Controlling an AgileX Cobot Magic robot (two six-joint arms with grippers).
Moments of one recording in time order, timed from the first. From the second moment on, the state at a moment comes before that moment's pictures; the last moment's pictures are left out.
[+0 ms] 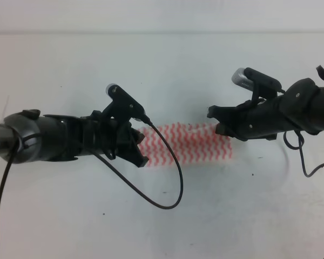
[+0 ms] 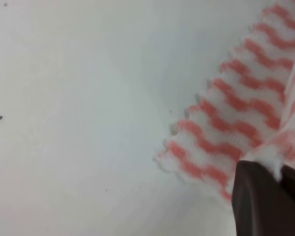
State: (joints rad) left arm -0.42 1.93 -1.06 -1.75 0.21 2.23; right arm 0.35 1.94 -1.23 0.81 0.33 -0.19
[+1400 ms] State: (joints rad) left arm -0.42 1.96 -1.09 -1.75 0.16 2.22; right arm 0.35 1.94 -1.23 0.81 0.32 -0.19
